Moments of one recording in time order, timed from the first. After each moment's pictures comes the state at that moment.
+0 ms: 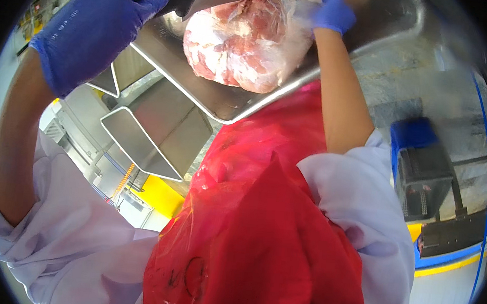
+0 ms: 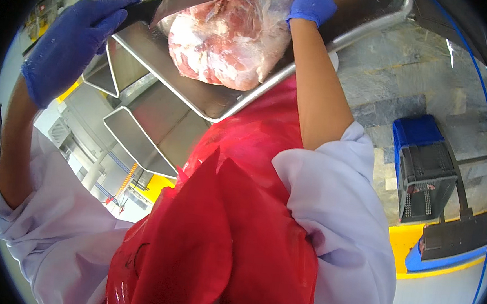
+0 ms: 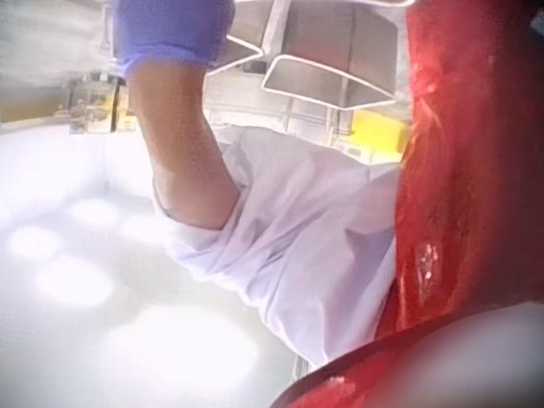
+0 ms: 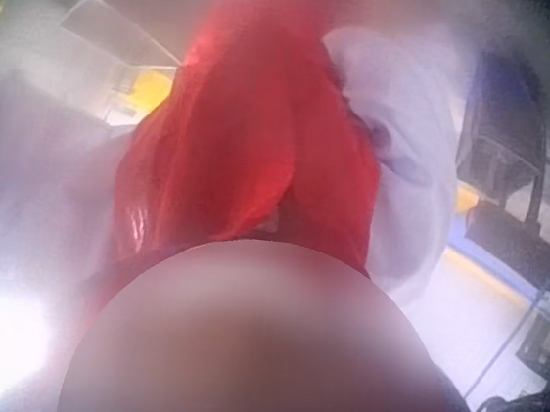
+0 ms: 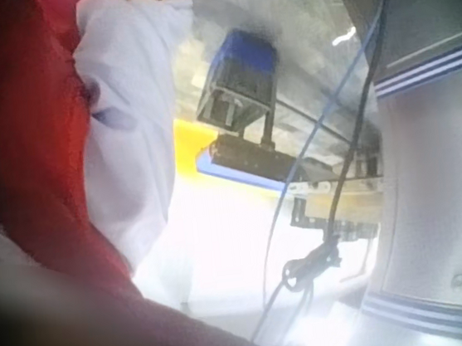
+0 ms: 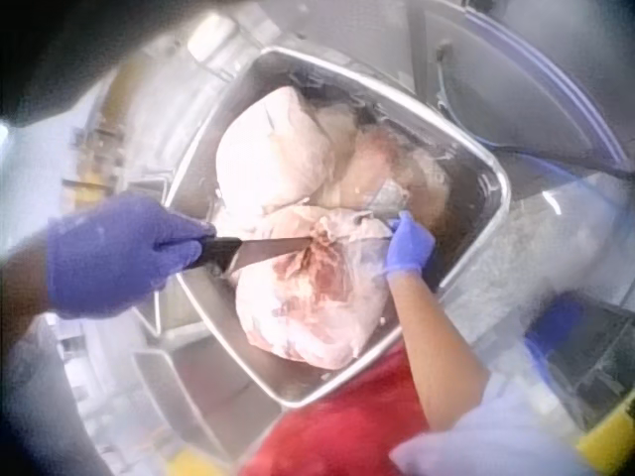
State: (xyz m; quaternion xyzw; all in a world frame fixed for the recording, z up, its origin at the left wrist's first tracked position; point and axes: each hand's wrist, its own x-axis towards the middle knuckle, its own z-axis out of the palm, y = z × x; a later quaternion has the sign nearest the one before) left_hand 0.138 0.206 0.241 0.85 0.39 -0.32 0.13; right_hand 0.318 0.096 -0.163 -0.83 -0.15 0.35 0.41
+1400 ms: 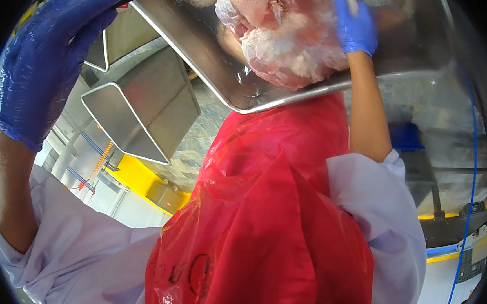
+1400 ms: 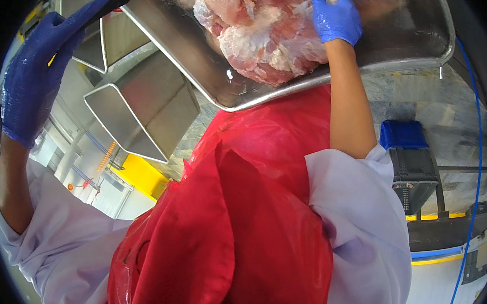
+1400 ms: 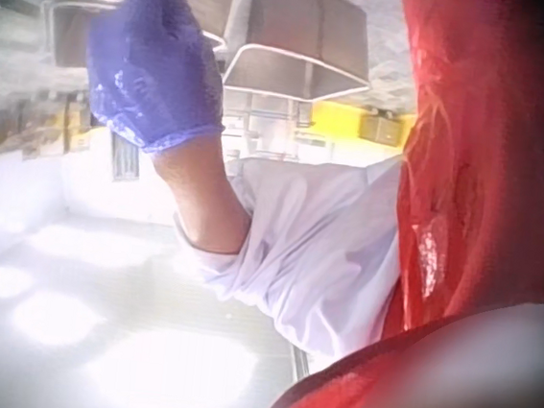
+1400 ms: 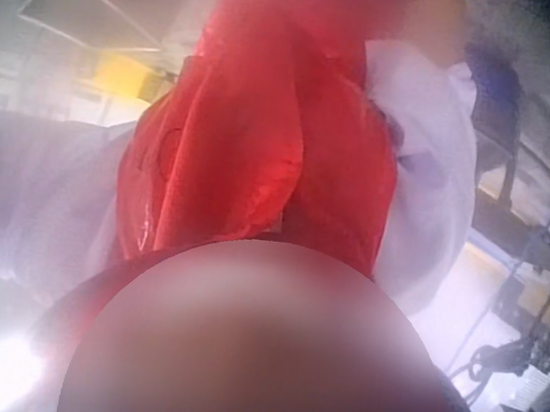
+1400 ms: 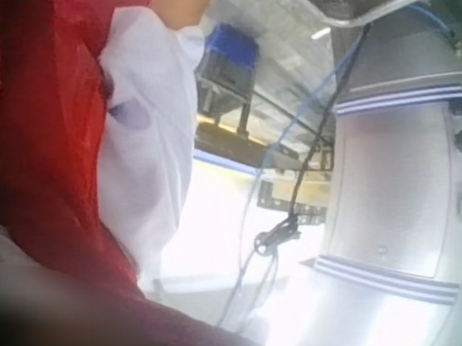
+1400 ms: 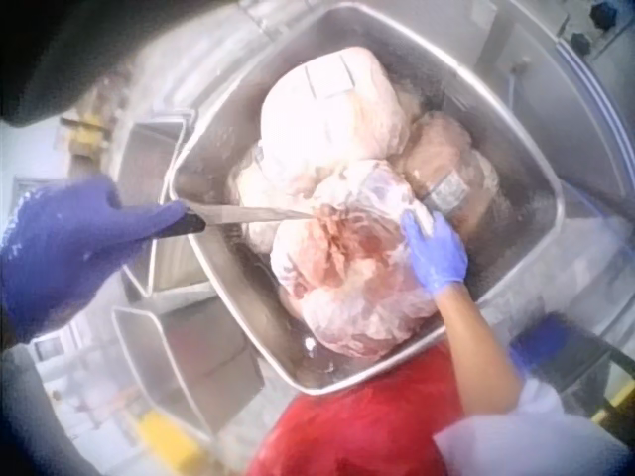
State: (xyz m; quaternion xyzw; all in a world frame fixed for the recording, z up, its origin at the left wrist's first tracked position) left_hand -0.019 0.209 0.284 0.88 0.38 -0.28 0.04; right_hand 0.262 0.097 -0.067 -0.84 -0.43 0.29 0.18
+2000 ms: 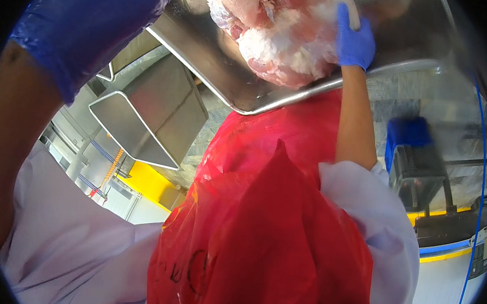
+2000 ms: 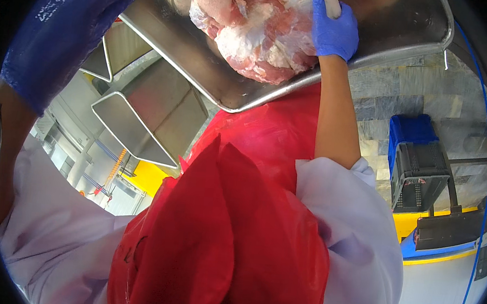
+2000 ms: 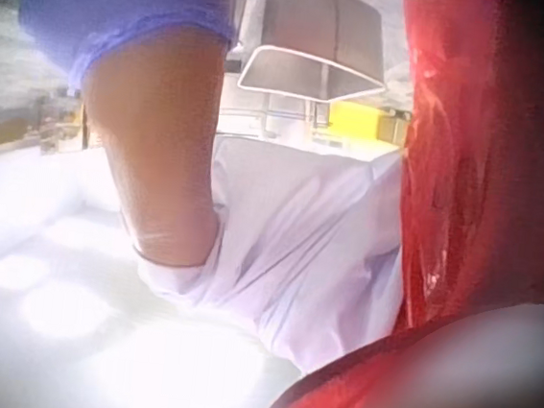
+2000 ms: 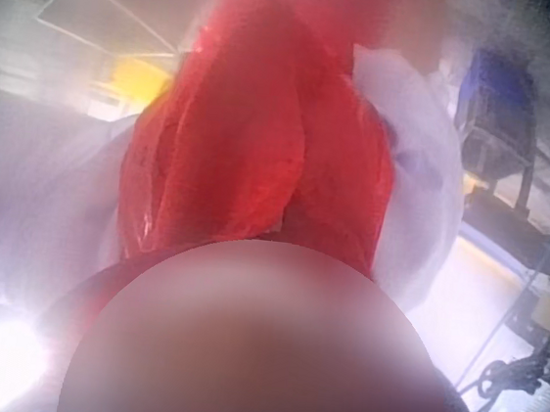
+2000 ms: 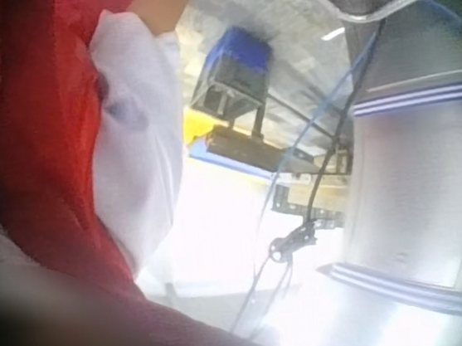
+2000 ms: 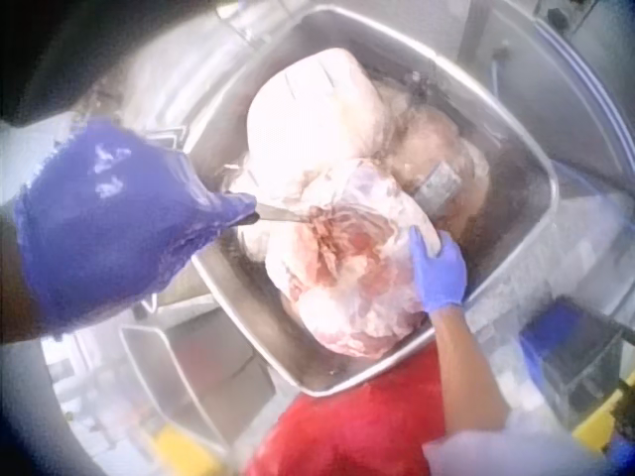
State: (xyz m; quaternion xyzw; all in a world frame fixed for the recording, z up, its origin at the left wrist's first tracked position) left_hand 0.014 0.256 0.241 0.93 0.14 -0.35 -0.06; right_hand 0.261 0.053 -0.076 -0.87 -0.27 0.34 0.24
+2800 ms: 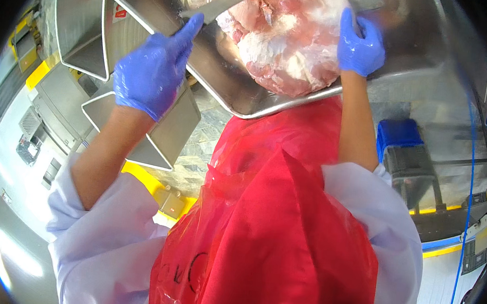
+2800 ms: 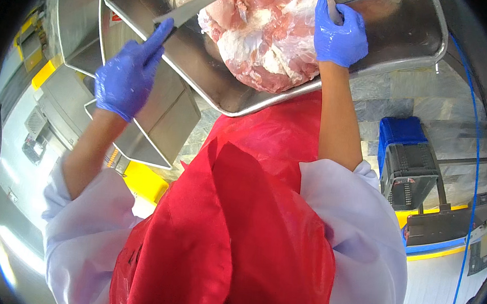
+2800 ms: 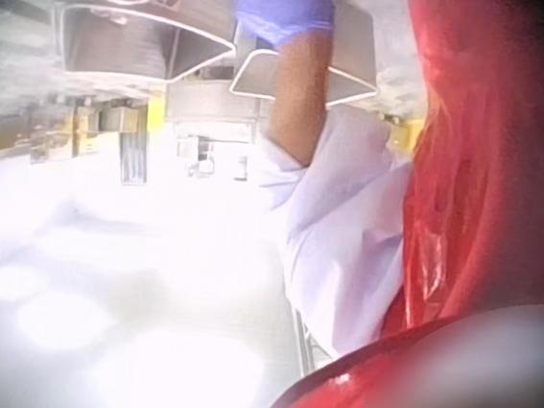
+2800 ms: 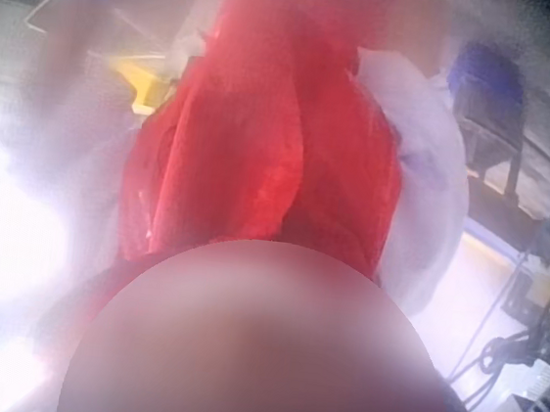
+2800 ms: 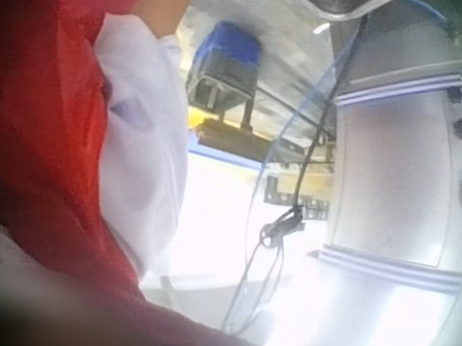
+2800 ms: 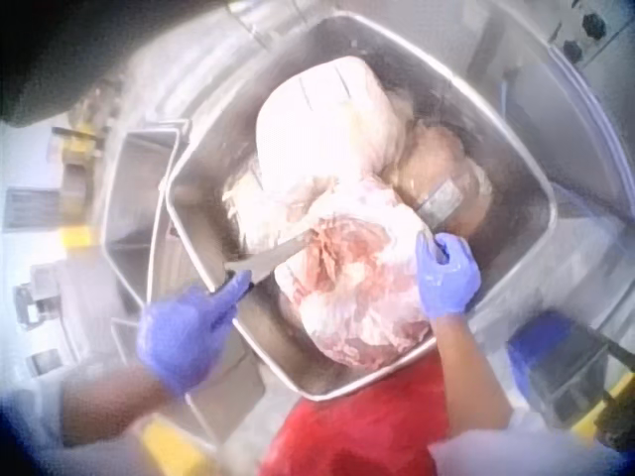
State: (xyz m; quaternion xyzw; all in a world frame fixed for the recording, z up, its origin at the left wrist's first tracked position) left_hand -0.019 0.133 0.178 0.78 0.52 -0.33 0.08; right_hand 0.262 0.064 -0.070 -0.85 -0.40 0.10 0.34
